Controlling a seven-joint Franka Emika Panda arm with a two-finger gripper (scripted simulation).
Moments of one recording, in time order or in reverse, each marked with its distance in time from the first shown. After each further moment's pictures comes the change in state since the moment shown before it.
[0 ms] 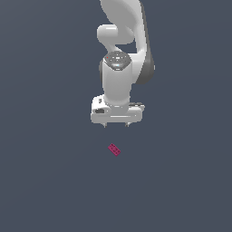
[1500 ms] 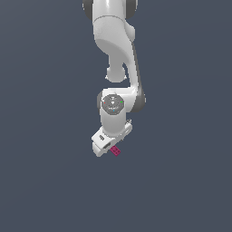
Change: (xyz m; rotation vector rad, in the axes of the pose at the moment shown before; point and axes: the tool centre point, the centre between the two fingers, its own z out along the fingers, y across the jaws) arm 0.042 0.012 0.107 0.012 -0.017 -0.667
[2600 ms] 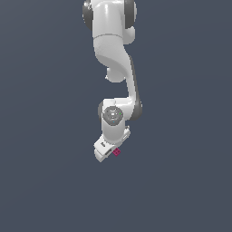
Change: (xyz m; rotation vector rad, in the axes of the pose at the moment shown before) arm 0.000 0.001 0.052 0.003 0.001 -0.053
